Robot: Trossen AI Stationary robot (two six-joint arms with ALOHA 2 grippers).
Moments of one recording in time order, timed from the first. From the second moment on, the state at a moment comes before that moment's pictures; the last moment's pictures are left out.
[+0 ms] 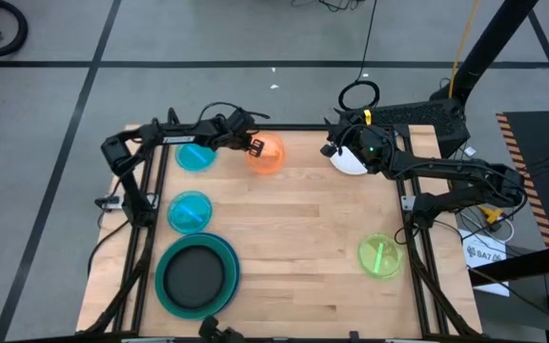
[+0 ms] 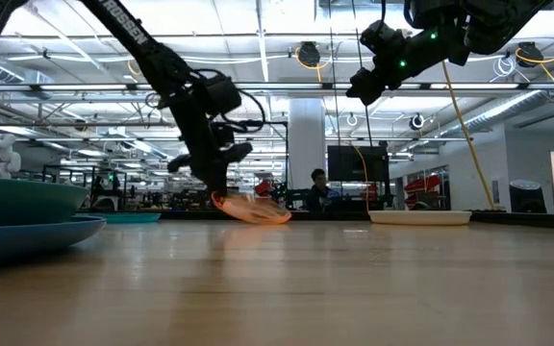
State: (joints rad) left arm 0.61 1.80 1.13 -0.30 -0.15 -0.39; right arm -0.43 1.20 0.65 0.46 0.57 -0.56
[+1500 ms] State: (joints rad) left arm 0.24 1.61 1.13 -0.52 -0.17 -0.43; right arm -0.43 1.20 0.65 0.39 0.58 -0.56
